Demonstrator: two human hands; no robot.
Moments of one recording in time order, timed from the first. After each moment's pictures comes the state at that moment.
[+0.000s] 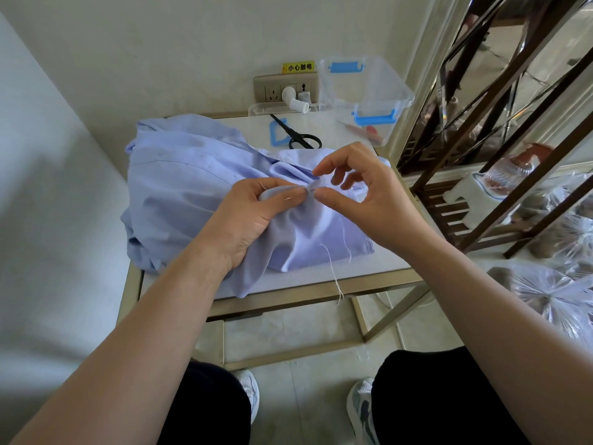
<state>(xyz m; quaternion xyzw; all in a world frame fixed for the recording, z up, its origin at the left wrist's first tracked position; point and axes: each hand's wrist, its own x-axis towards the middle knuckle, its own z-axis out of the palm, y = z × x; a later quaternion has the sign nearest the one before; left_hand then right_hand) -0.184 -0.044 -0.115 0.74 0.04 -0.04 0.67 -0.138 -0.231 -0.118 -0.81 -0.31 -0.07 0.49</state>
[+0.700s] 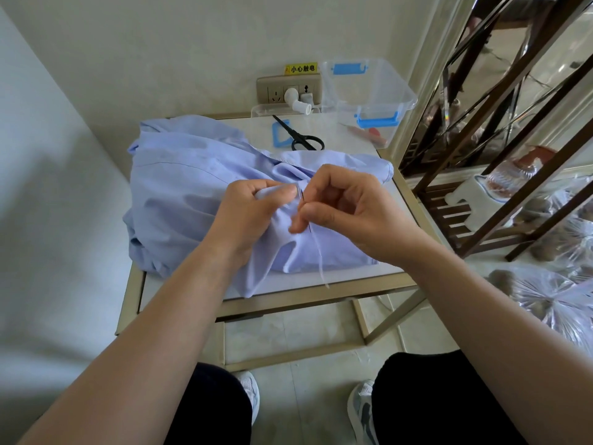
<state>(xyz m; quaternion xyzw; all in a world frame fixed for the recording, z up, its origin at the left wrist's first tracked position) -0.179 -0.046 -0.120 0.78 0.11 0.02 0.62 -0.157 -0.218 -0.109 -0.68 -0.38 0.15 0.62</state>
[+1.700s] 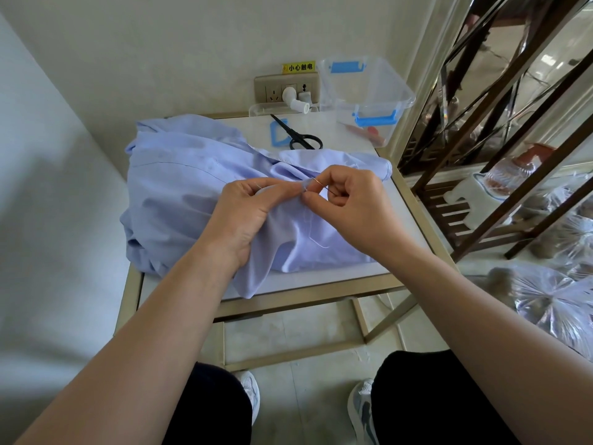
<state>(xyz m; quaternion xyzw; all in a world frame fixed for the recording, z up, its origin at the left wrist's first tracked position) -0.183 -0.051 -0.113 0.70 0.12 0.00 0.71 -0.146 -0.208 -0.123 -0.84 -0.20 -0.04 0.51</state>
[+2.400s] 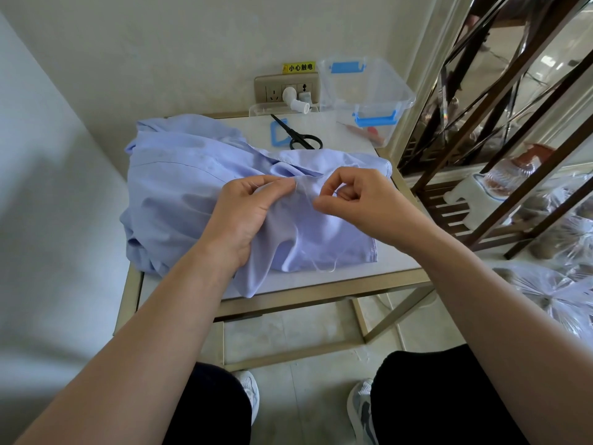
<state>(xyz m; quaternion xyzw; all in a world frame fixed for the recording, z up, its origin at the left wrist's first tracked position) -0.178 -0.050 -0.117 0.71 0.15 0.03 0.69 -0.141 -0.227 -0.107 -0.86 -0.19 0.10 0.46</state>
